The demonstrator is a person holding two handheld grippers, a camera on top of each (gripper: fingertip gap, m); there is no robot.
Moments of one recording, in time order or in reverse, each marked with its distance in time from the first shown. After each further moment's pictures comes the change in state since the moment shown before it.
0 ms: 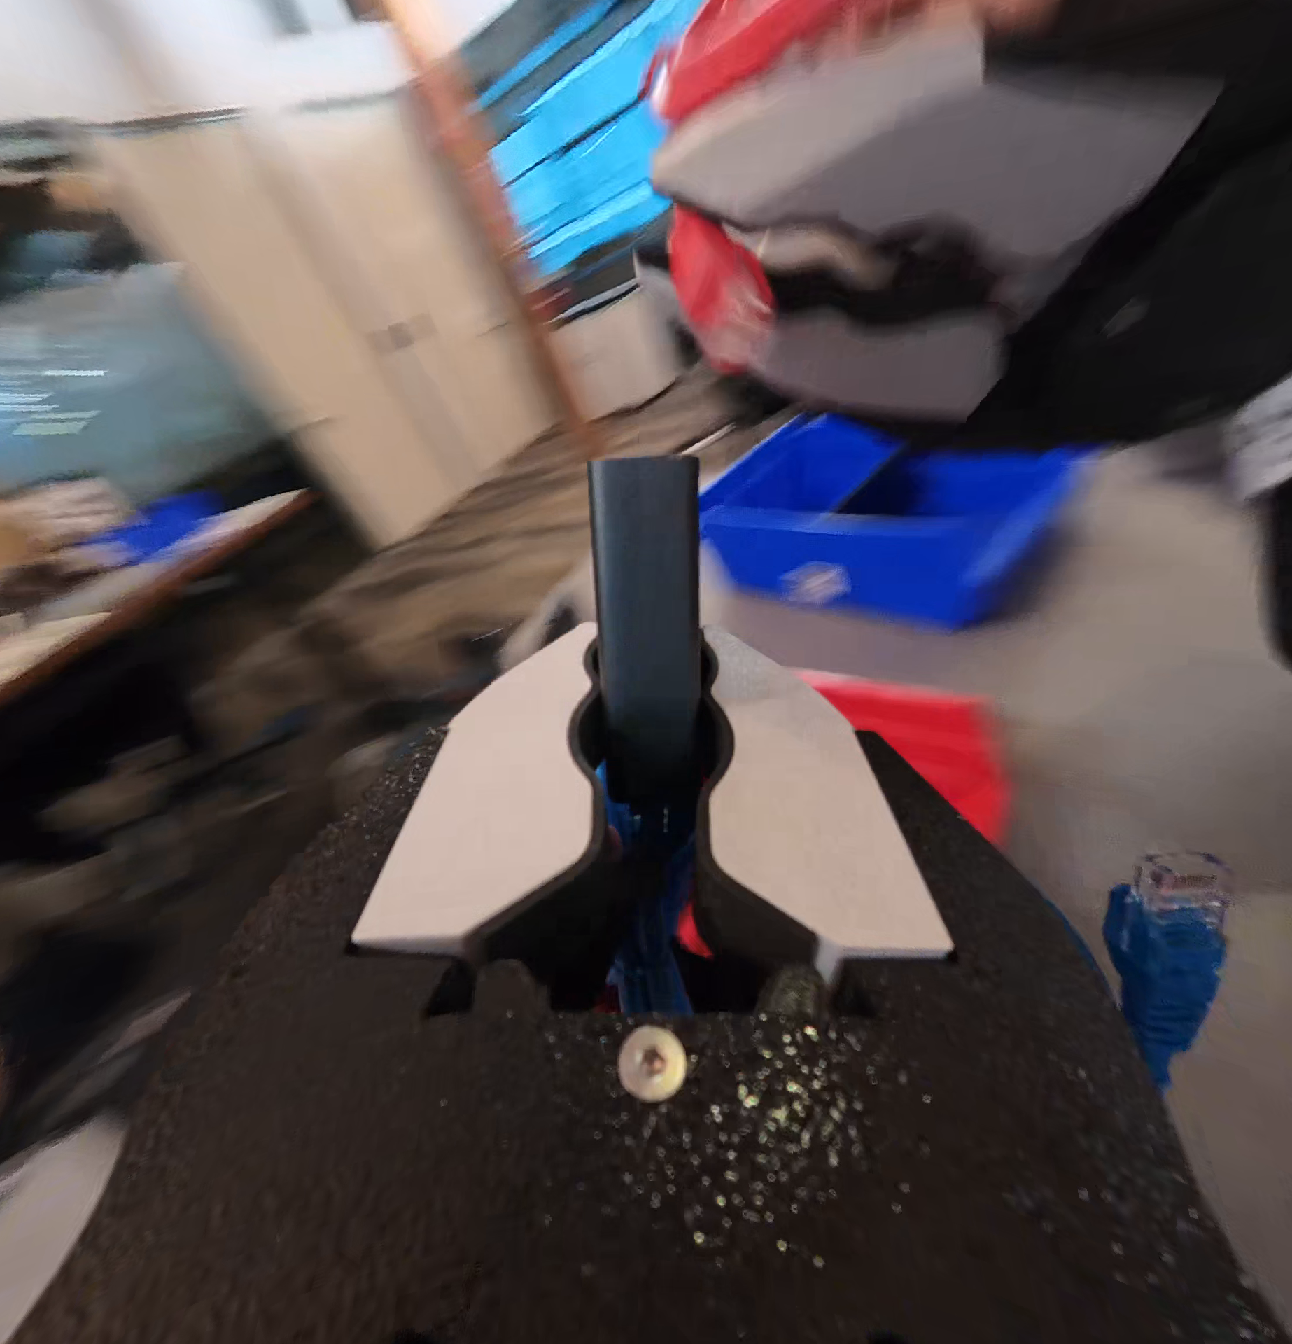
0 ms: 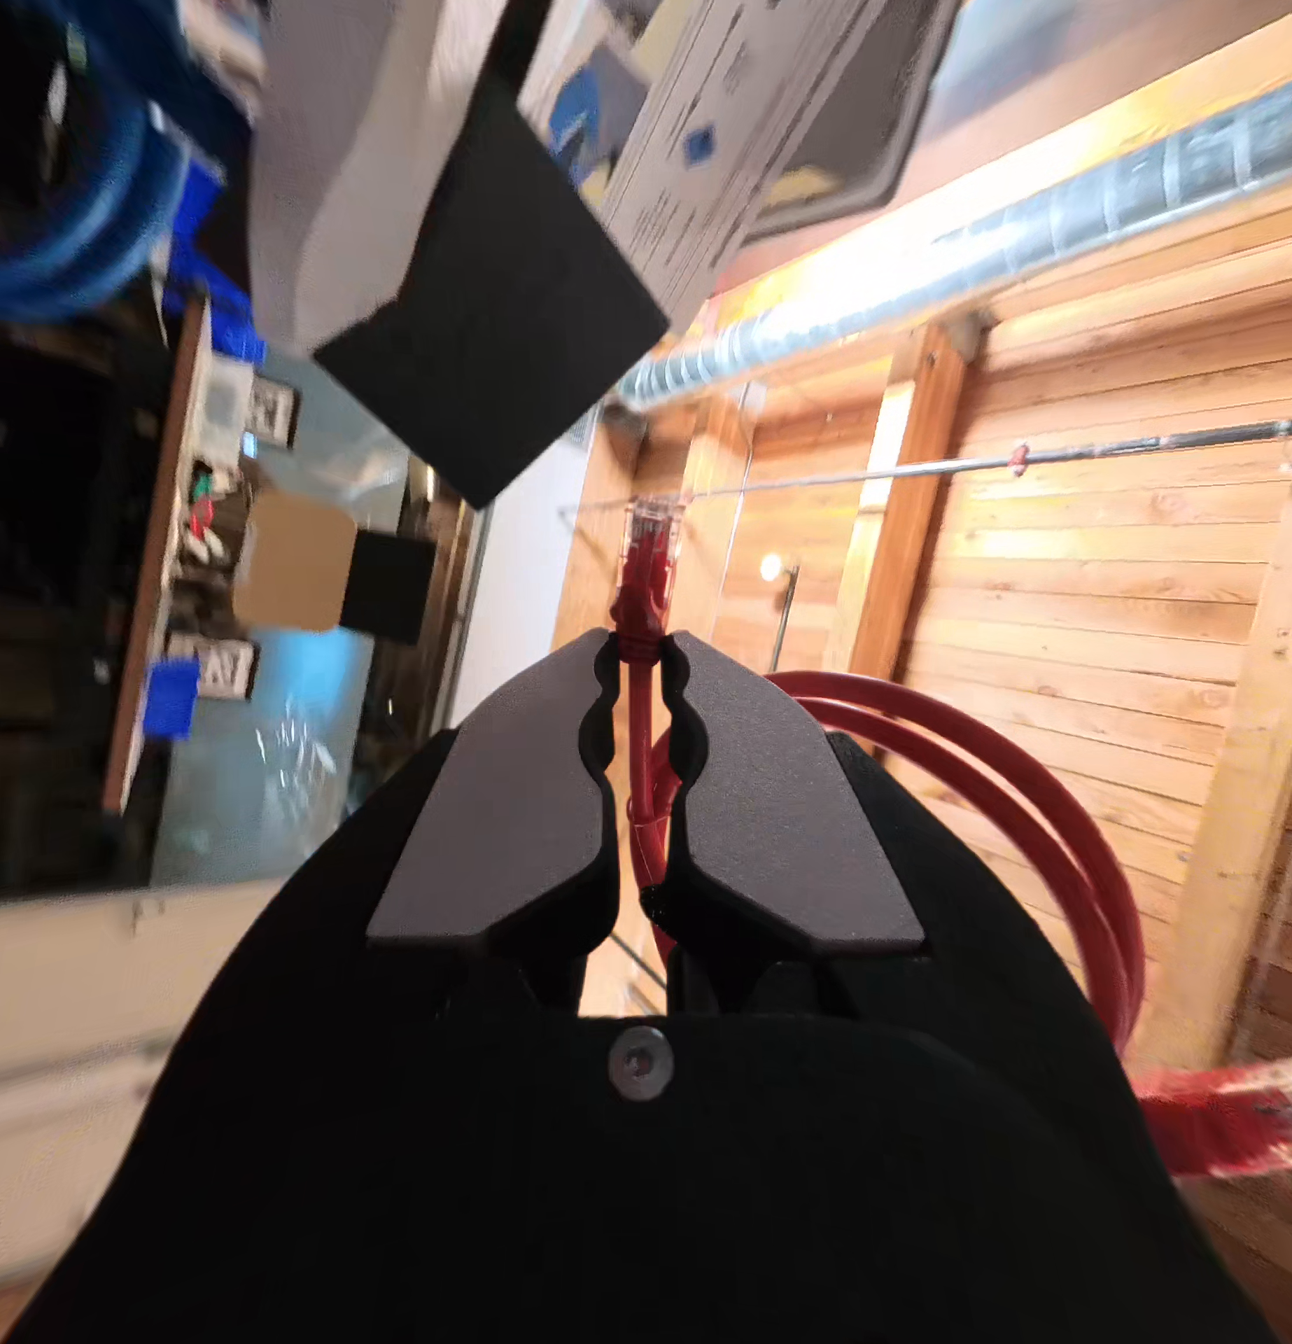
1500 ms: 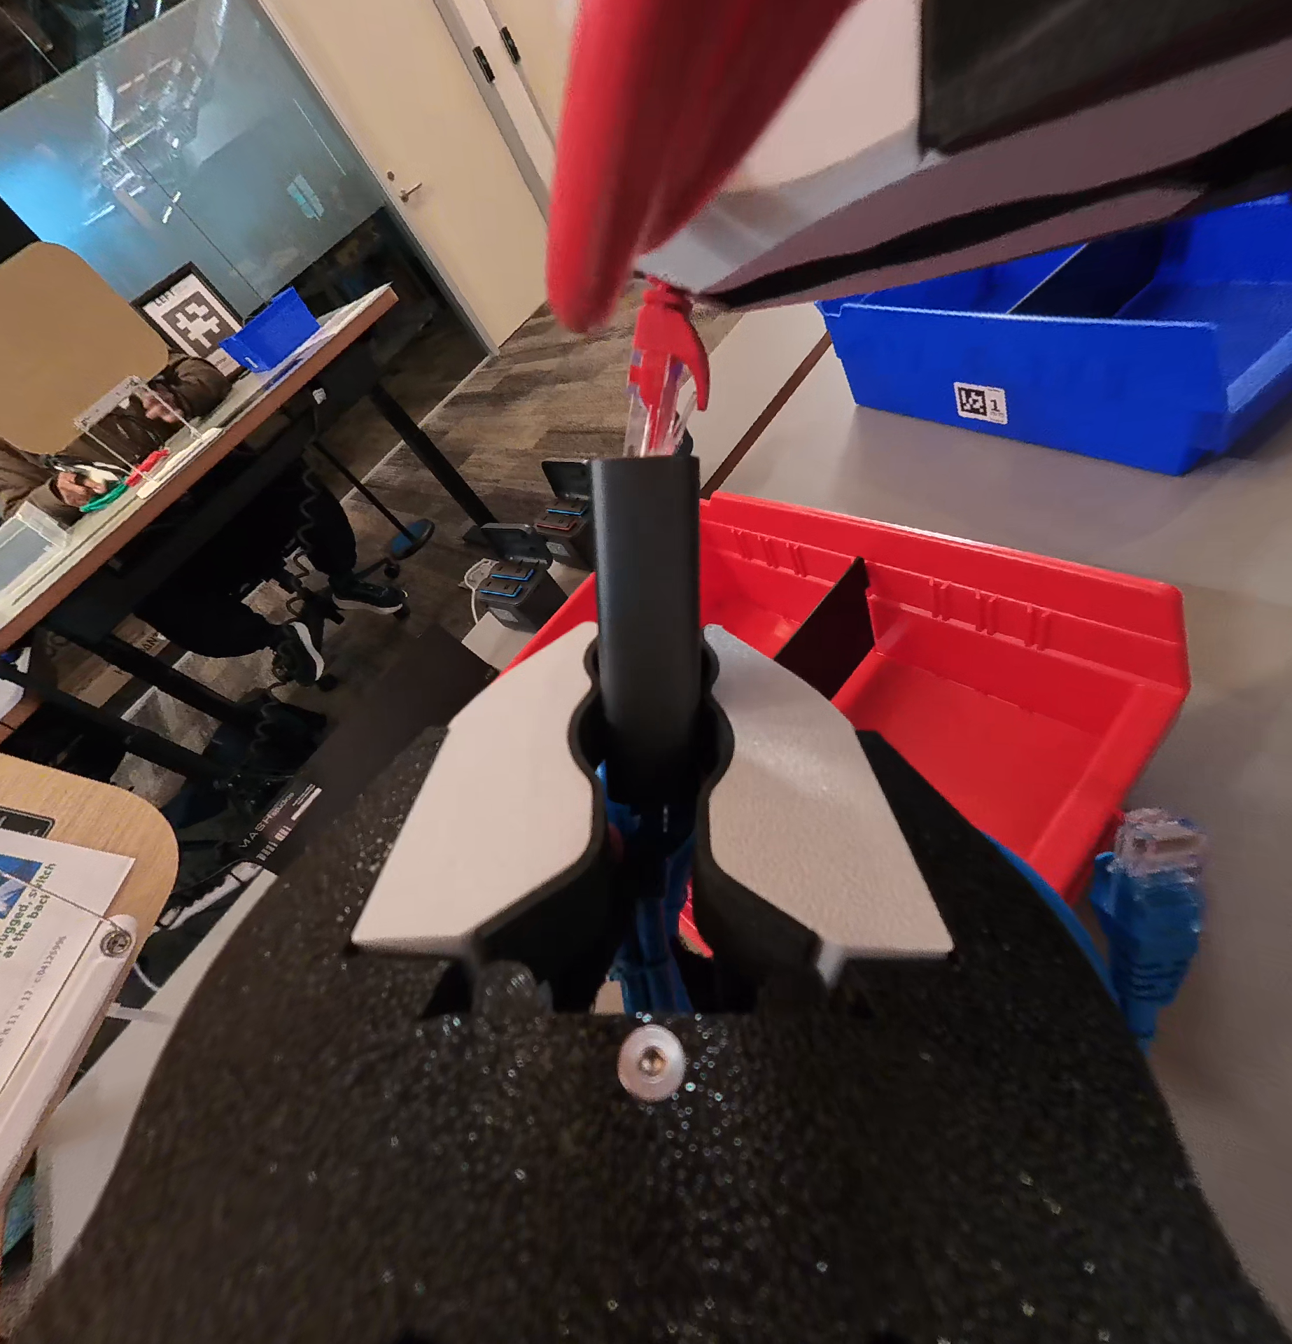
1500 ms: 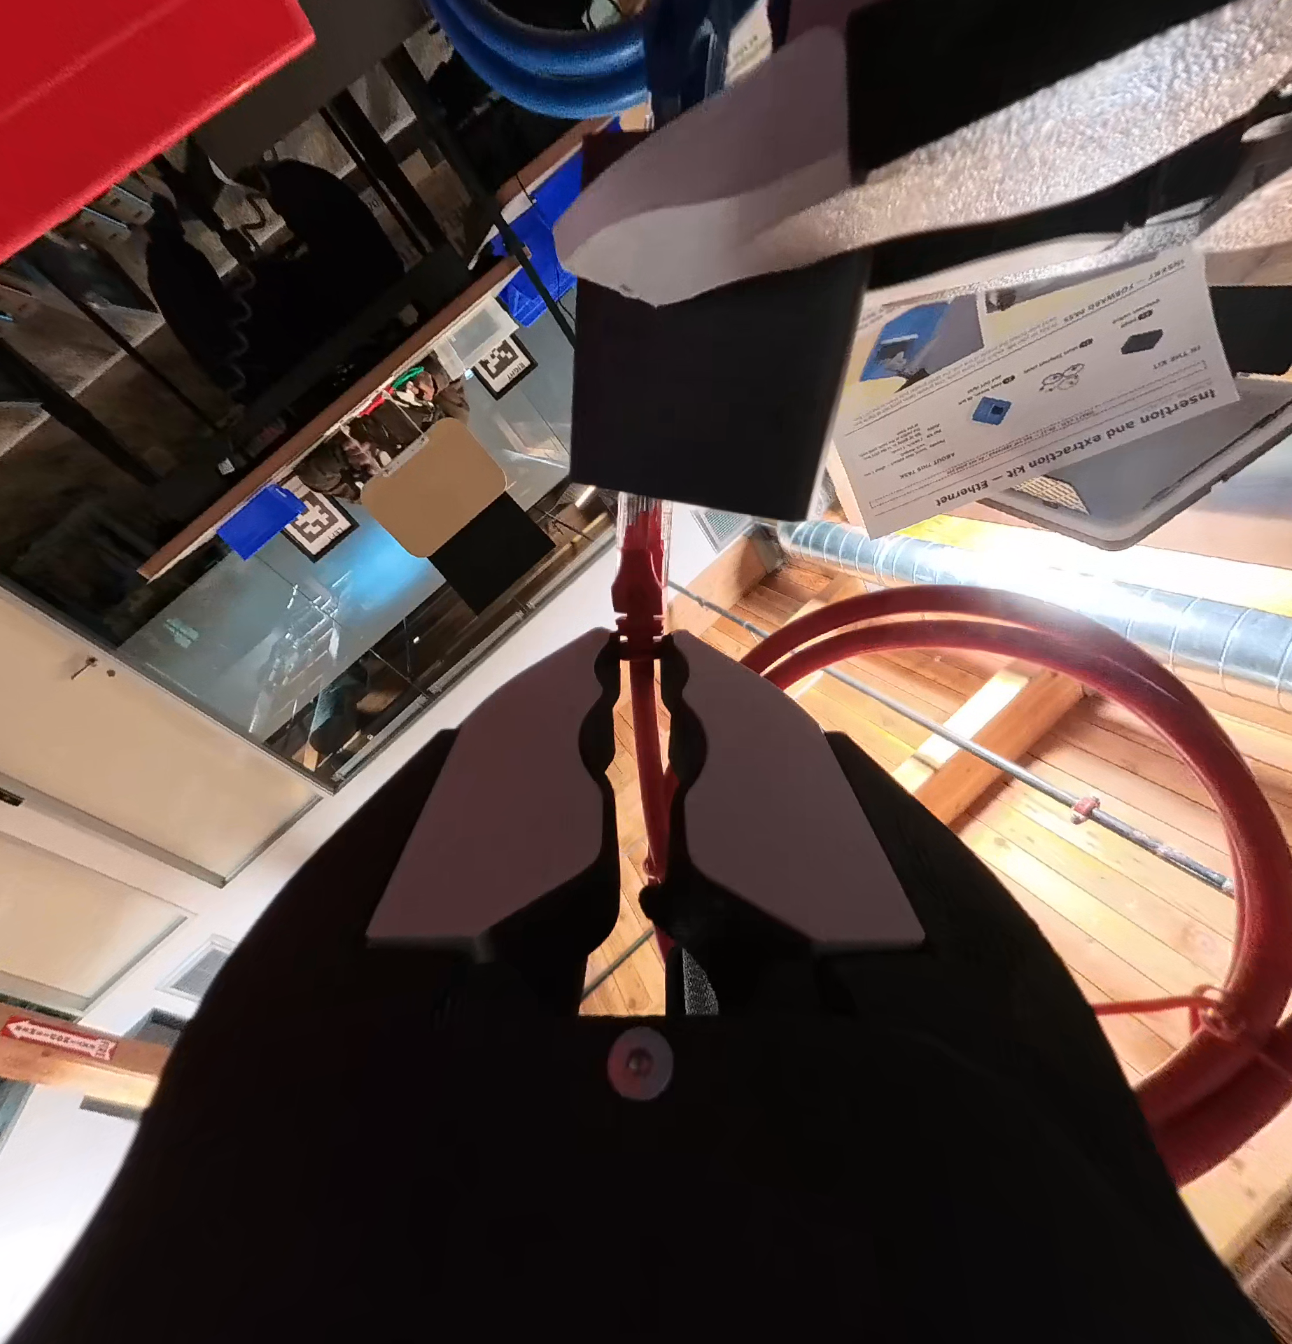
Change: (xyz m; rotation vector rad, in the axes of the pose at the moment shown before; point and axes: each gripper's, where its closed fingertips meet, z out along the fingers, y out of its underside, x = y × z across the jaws) left arm -0.023 0.044 0.003 -0.294 -0.160 0.031; right arm -0.053 -0.022 0.023 0.143 -0.371 -0.495
